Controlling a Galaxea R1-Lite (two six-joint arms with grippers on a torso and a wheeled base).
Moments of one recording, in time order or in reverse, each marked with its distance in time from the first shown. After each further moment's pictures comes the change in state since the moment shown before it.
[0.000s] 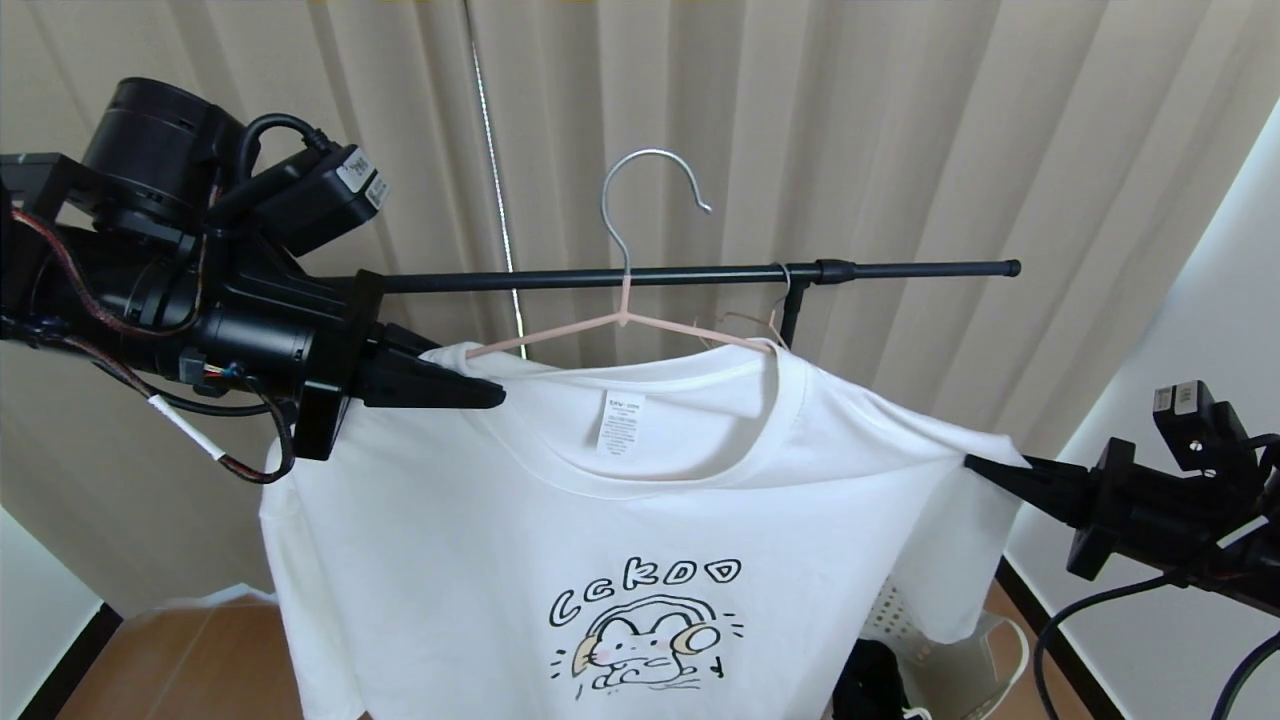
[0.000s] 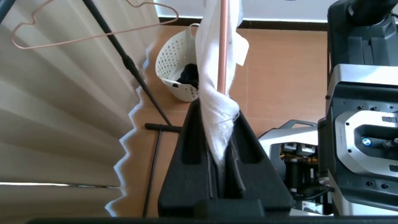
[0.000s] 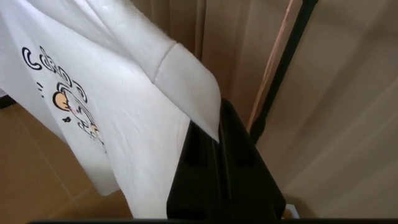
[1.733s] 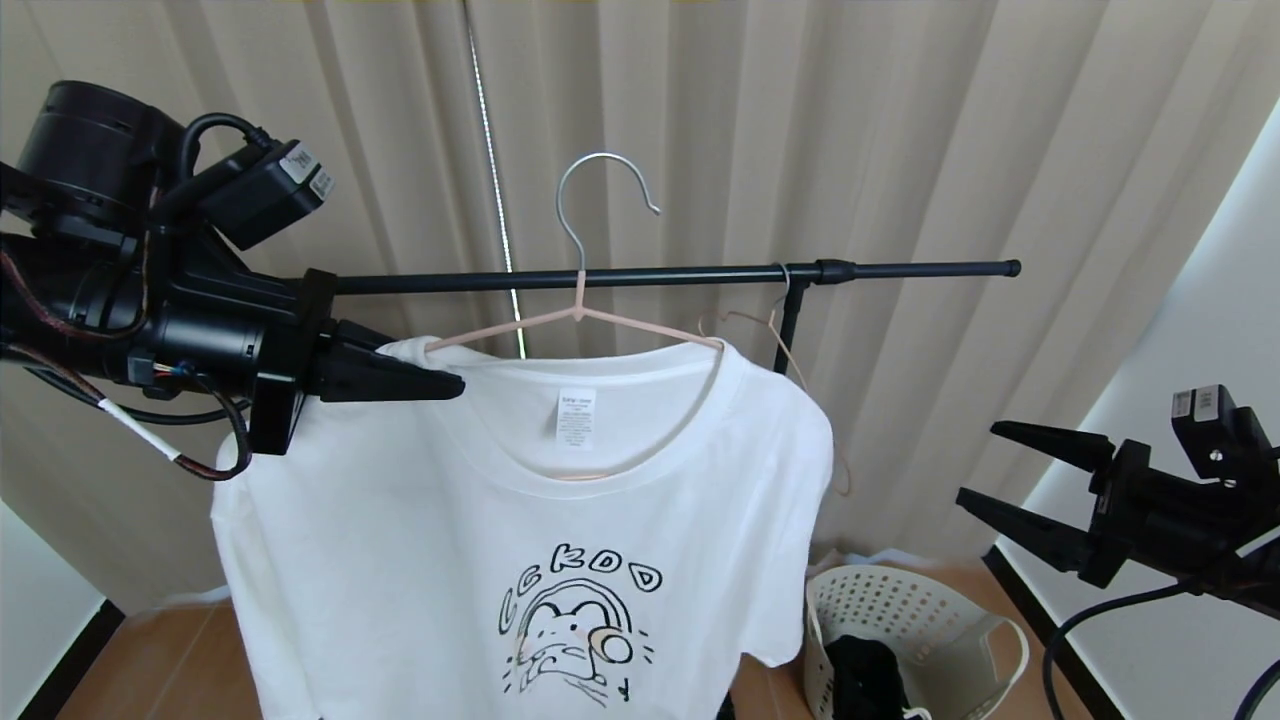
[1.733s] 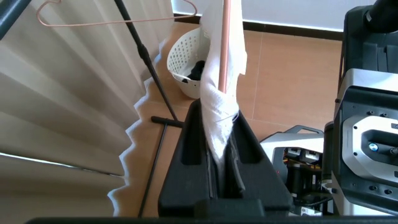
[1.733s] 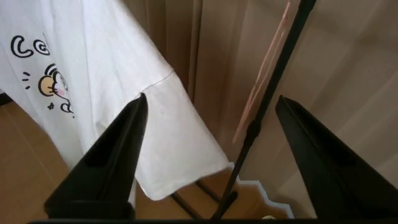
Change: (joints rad) left arm 0.078 -0.037 0.047 -0.029 -0.015 -0.040; right arm 0.009 -0.043 0.032 -0.002 -0.001 -0.025
